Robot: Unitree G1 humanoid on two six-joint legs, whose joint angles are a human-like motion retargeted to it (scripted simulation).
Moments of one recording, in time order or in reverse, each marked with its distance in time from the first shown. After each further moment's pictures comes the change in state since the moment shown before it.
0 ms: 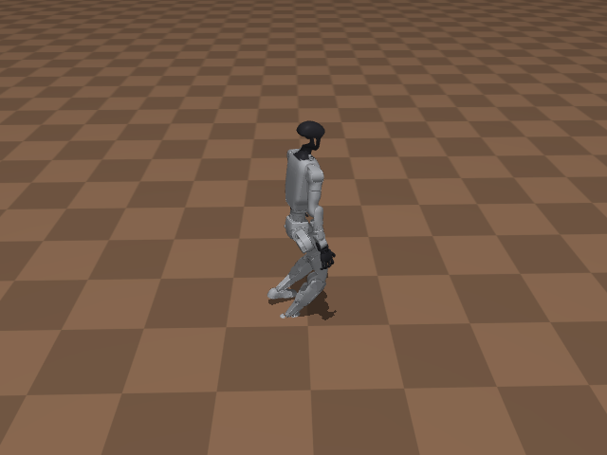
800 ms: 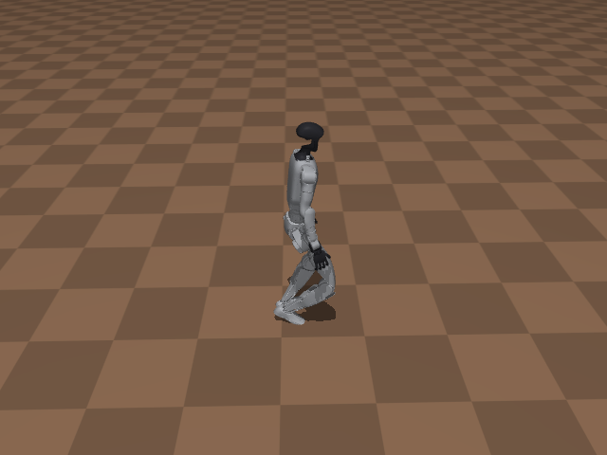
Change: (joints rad) left arm -0.012 -0.057 -0.079 0.047 -0.008 0.047 -0.042; right arm 0.002 -0.012 0.038 -0.061 0.009 -0.007 0.027; waist -0.164 -0.202 -0.027; left_leg 0.177 -0.432 0.124 -0.565 -0.093 0.177; right_leg -0.219 -0.550 0.006 0.578 0.131 0.079
